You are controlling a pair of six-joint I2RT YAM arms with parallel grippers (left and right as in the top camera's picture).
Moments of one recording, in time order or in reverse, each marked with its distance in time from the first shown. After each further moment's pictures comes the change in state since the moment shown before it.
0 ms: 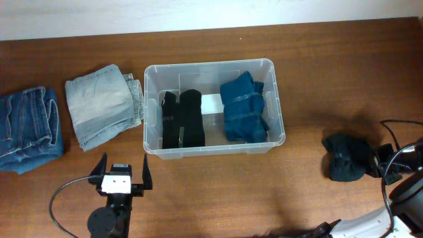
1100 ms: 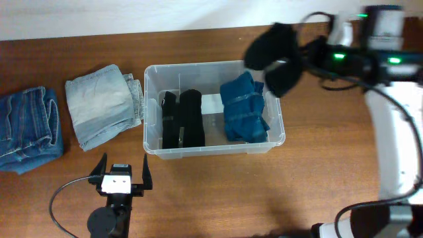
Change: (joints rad) left arm 0.000 0.000 0.000 0.000 0.000 0.000; right arm 0.906 -0.251 0.640 0.004 -0.196 0.161
